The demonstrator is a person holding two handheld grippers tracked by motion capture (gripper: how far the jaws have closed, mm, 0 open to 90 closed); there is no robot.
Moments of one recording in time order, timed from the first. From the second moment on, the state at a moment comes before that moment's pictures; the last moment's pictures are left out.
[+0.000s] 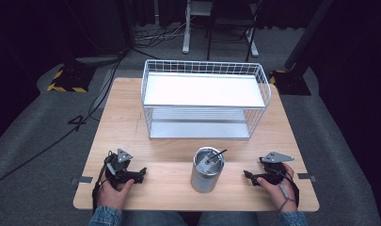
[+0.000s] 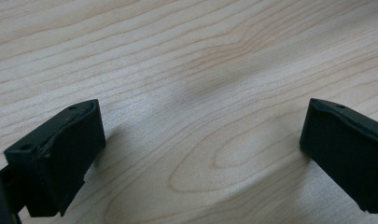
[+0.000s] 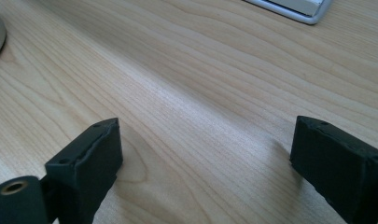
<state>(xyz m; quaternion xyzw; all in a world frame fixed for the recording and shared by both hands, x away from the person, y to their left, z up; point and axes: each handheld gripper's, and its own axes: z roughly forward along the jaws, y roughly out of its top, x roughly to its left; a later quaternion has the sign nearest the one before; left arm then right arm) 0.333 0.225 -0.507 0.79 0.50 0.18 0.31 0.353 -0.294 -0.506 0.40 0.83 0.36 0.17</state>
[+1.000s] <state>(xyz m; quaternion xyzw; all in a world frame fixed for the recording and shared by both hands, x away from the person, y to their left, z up) 0.333 0.225 -0.507 0.79 0.50 0.18 0.31 0.295 -0.256 -0.449 0.28 0.79 0.54 0.11</state>
